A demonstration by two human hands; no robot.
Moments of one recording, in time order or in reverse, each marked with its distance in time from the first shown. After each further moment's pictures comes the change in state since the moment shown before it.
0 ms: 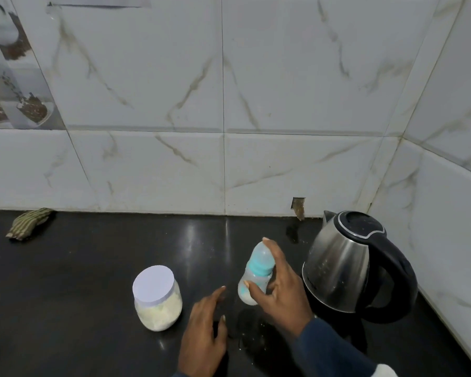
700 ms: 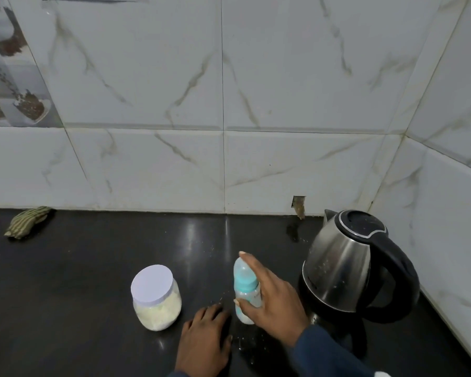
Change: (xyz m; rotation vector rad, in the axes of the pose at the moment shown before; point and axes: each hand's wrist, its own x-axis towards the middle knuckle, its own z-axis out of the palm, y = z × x) left_hand 0.005 0.006 -0.002 0.510 -0.336 -0.025; right_hand -0.009 -0.016 0.010 -0.110 -0.063 0.003
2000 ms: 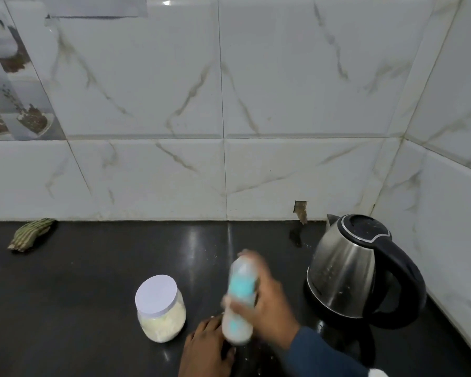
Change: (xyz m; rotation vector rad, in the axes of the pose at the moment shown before) left_hand -0.006 -0.005 -0.012 -0.138 0.004 -0.025; right_hand 0.018 -0.002 0.023 0.097 0.034 -0.157
